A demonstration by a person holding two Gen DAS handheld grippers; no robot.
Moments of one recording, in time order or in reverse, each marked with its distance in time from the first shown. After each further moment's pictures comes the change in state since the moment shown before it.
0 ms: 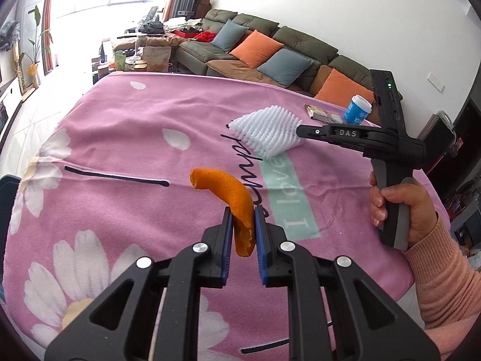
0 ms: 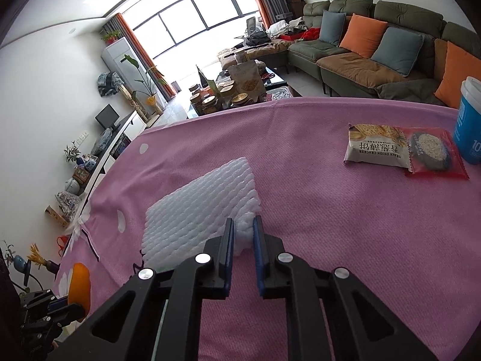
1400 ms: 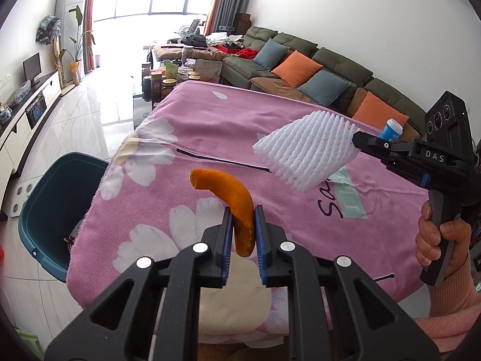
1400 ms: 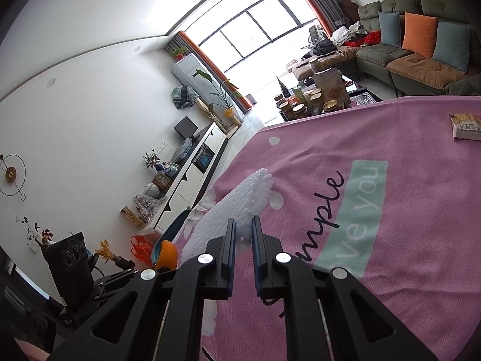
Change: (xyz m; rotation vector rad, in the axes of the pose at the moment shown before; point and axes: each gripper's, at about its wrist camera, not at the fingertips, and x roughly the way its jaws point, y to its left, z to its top) left arm -0.078 0.056 -0.028 -0.087 -0.090 0.171; right arm -0.036 0.102 -0.041 -0.017 -0.063 0.390
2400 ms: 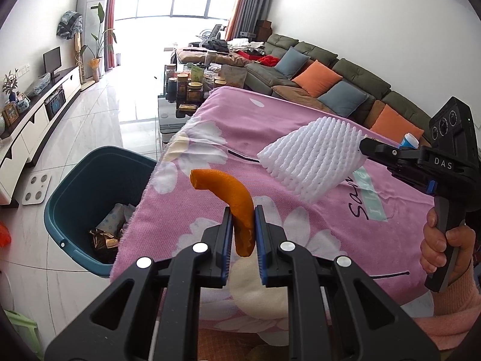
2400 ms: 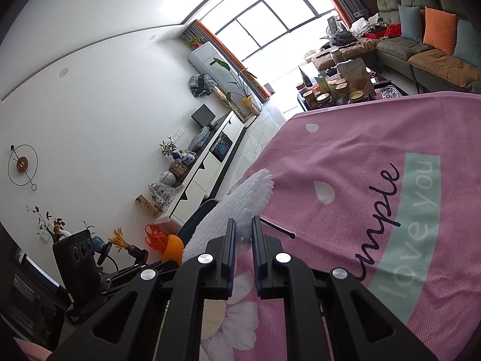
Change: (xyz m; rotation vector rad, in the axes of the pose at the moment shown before) left arm -0.027 0.038 -0.008 -0.064 -0.033 0.077; right arm 0.042 0.031 0.001 -0.028 0.055 0.082
